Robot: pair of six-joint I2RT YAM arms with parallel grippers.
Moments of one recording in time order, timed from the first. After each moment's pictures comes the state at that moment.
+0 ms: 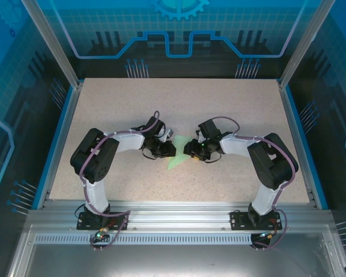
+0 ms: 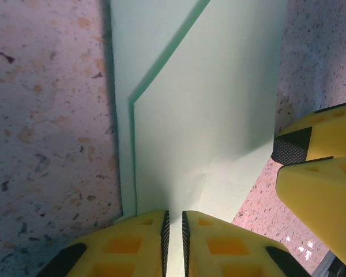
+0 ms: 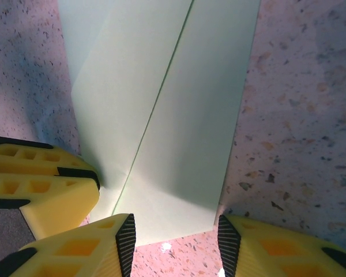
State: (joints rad) left arm -0.47 1.88 1.02 -0.27 0.54 -0.50; right arm 0.51 1.77 0.91 -0.22 -0.42 0.79
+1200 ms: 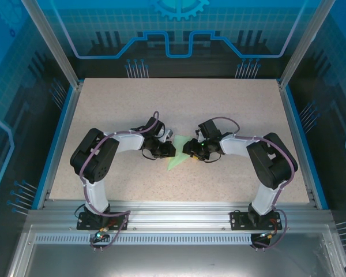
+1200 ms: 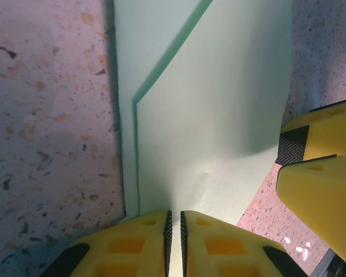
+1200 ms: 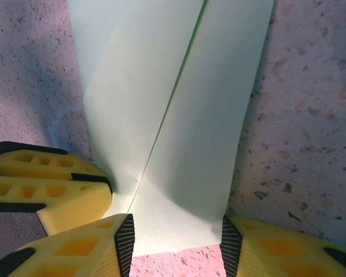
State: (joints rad) left arm -0.47 1.88 1.01 -0.26 0.55 -0.51; right arm 0.51 1.78 0.90 -0.17 -0.45 0.82
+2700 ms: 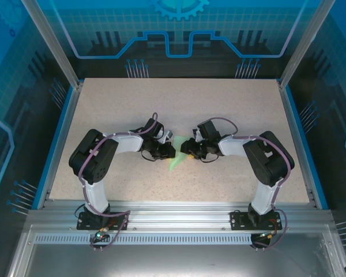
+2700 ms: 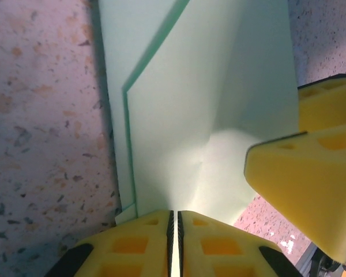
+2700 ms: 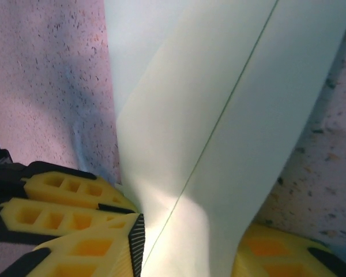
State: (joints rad) left arm -0.47 1.86 0.97 -0.22 0.60 -0.54; right arm 0.52 1.82 0.88 -0.01 -0.50 0.84
